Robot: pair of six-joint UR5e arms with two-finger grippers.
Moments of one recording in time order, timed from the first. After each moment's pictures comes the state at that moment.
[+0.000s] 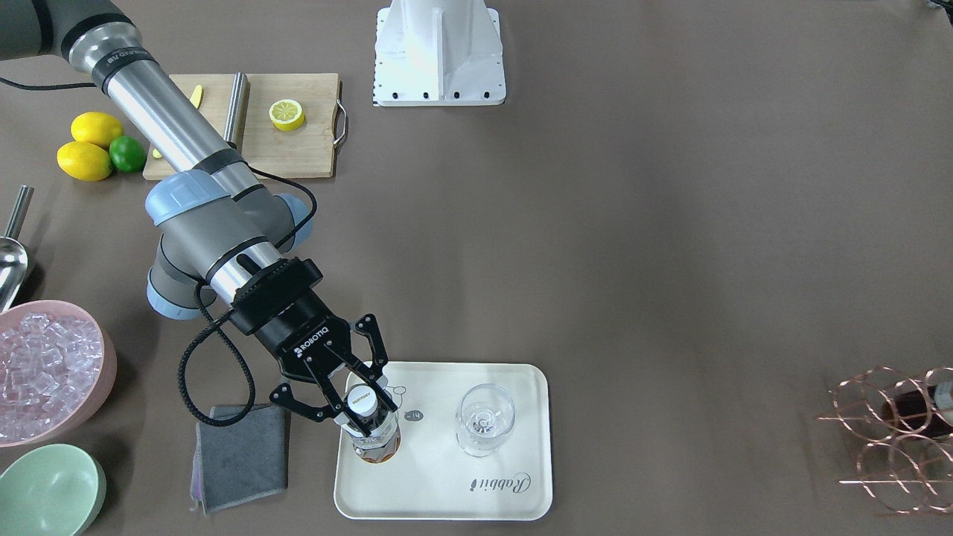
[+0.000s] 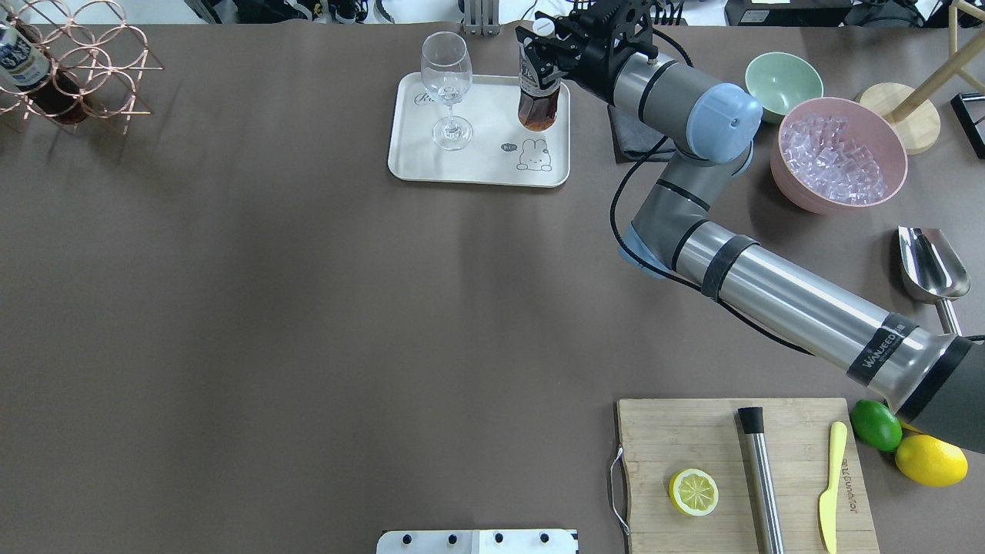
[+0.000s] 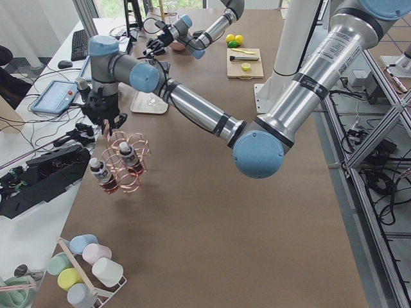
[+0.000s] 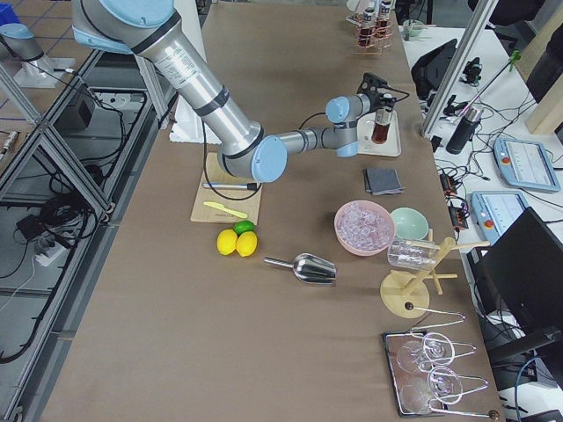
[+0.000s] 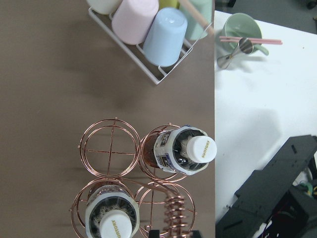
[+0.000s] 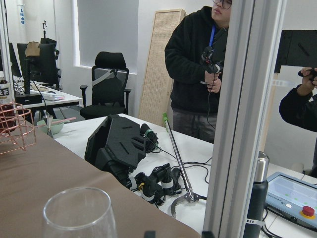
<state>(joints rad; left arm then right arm) -1.50 -2.18 -1.28 -1.66 -2.09 -1.94 0.78 -0.74 0.90 0.09 1.49 0.48</state>
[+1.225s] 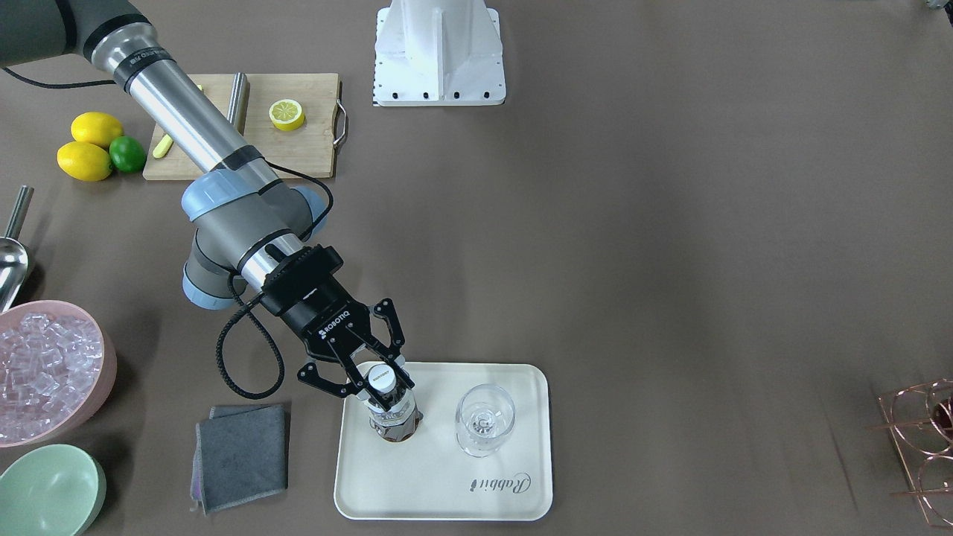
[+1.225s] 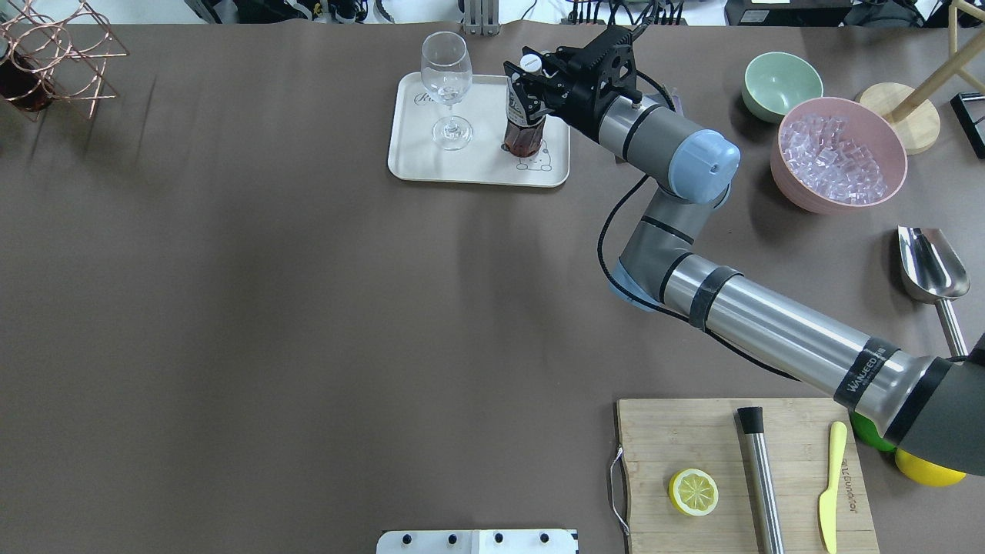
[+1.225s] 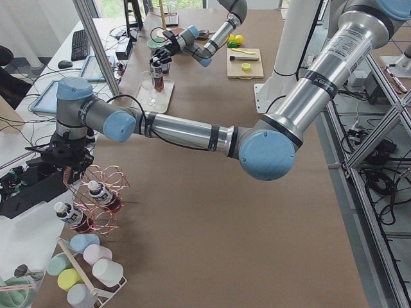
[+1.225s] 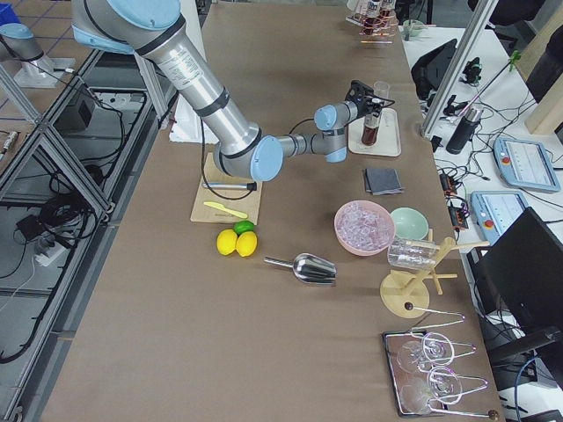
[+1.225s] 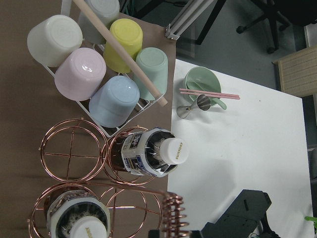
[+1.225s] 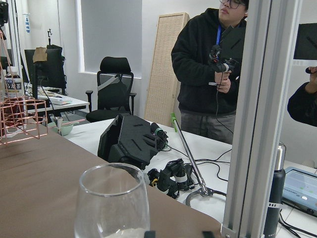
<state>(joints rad) -1.54 -2.20 -1.18 -1.81 -2.01 -2.02 0.71 -0.75 0.86 0.18 1.43 0.48</state>
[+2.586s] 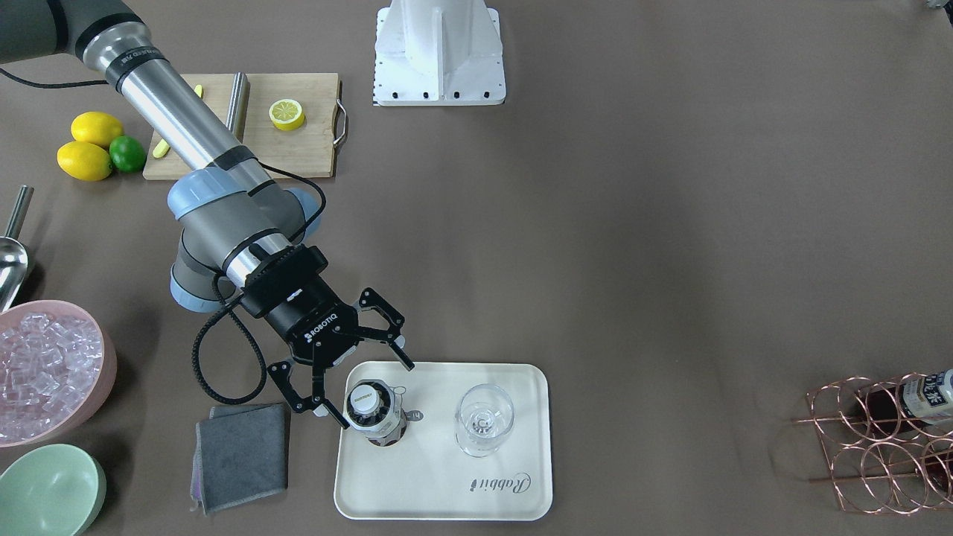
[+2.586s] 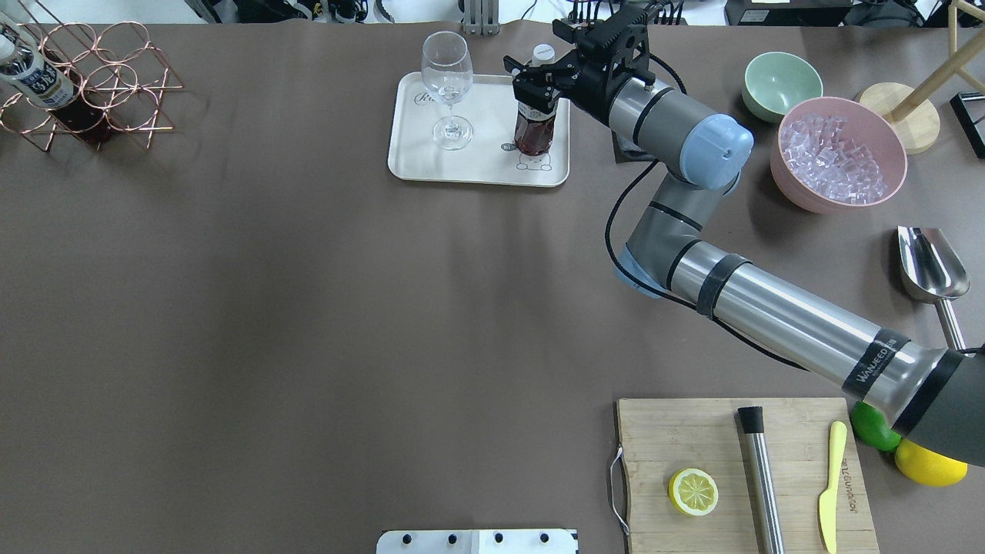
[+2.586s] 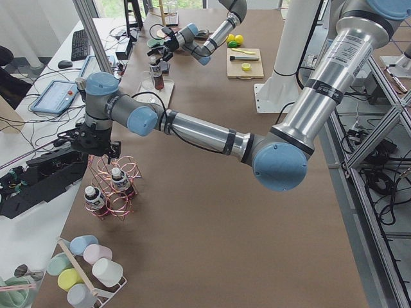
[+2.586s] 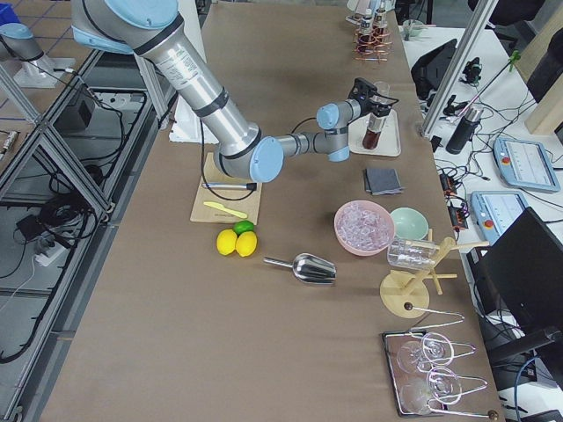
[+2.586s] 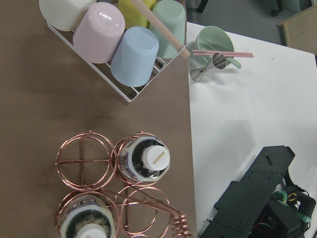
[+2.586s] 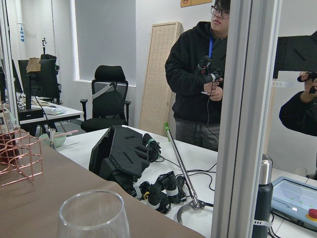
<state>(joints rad) -1.51 -2.05 -1.39 -1.78 -2.13 -1.91 0.74 -0.75 0.89 0.17 1.42 0.51</state>
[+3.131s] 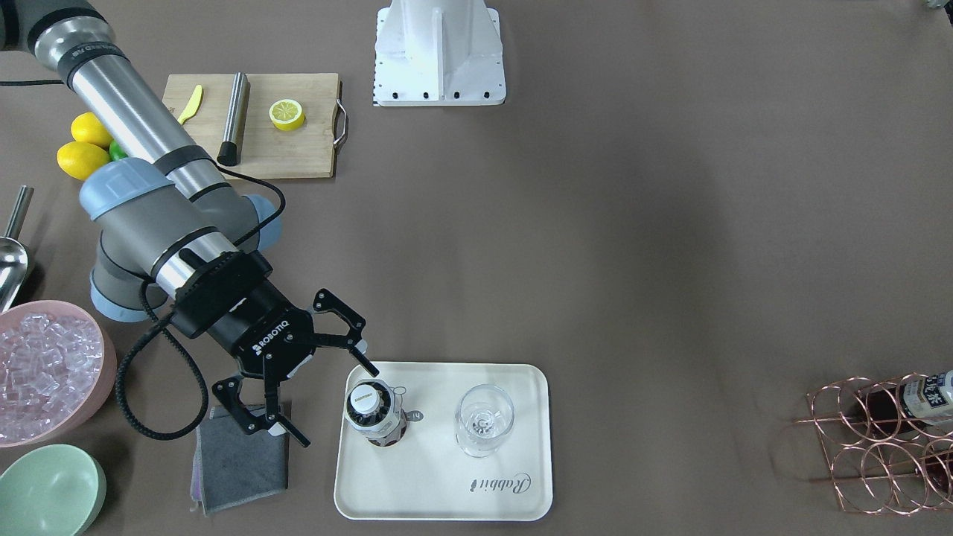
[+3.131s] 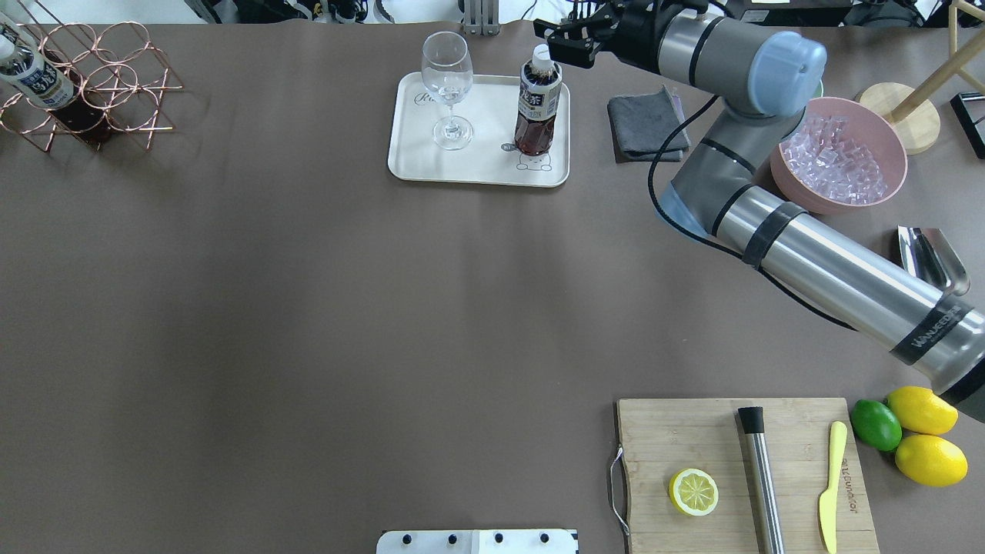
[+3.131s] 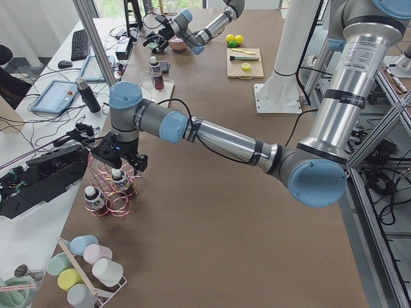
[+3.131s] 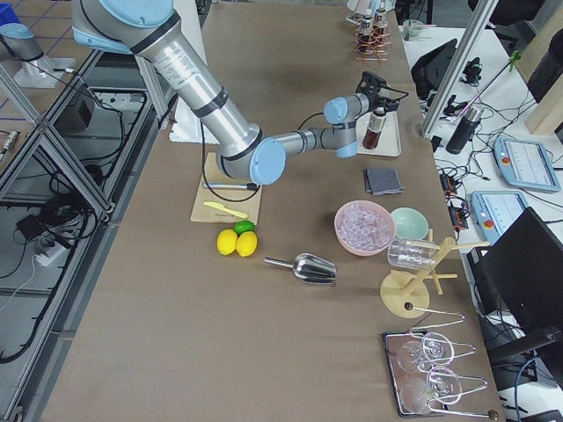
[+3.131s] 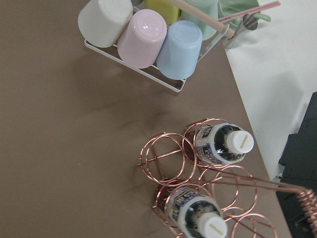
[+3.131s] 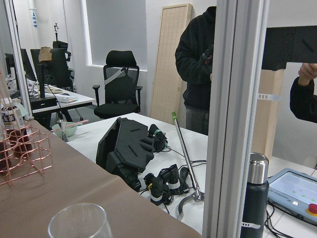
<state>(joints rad) -1.55 -1.83 -1.64 -1.60 -2.24 -1.36 0.86 -0.80 1.01 0.04 1.67 0.56</state>
